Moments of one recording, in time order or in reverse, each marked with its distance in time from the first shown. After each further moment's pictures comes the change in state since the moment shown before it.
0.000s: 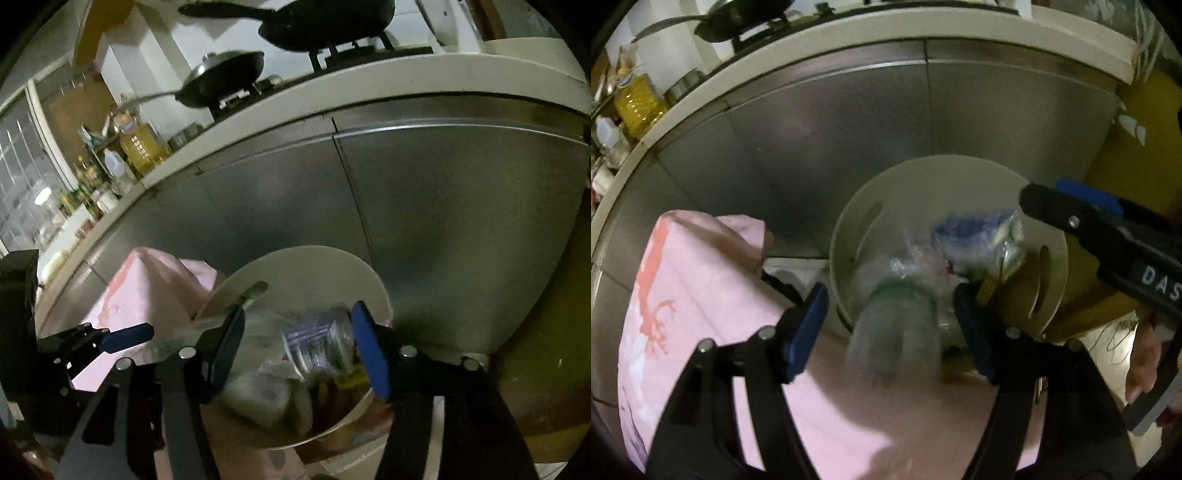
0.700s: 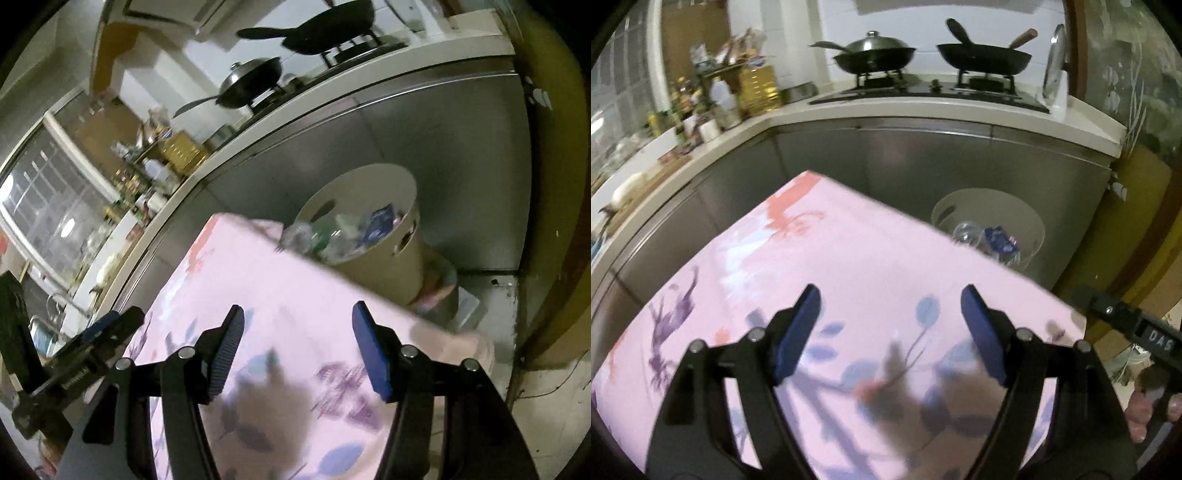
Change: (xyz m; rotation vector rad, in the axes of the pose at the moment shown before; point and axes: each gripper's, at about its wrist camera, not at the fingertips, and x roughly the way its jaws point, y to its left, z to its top) left arm -0.197 0.043 -0.162 -0.257 -0.225 0.166; right arm -0.138 0.085 -0.104 0.135 0.048 0.123
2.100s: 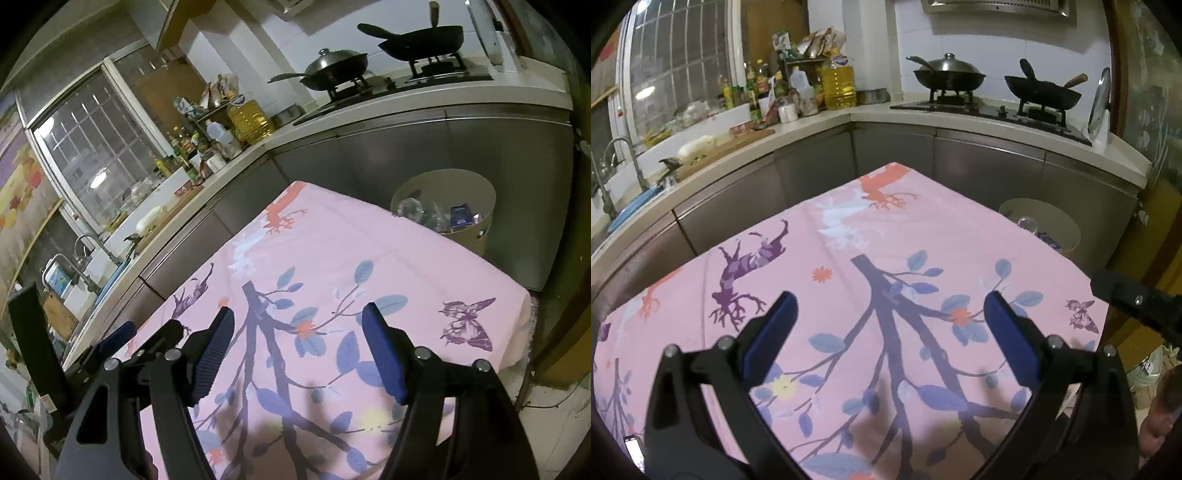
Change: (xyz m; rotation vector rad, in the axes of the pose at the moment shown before) left arm -0.090 0.081 -0.071 -0.153 -0.059 0.144; right arm -0.032 0.128 -0.055 -0.188 0.035 0.088
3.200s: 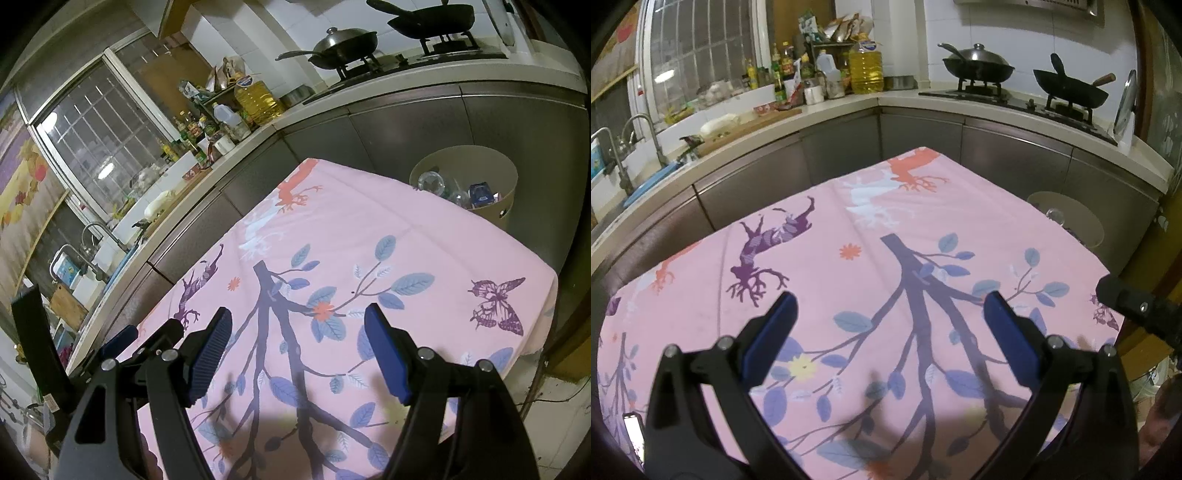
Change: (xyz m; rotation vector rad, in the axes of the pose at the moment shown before) left arm 0.004 0.020 -0.017 -0.064 0.046 0.072; right arm 0.024 0.004 -0.012 0.011 0.064 0.044
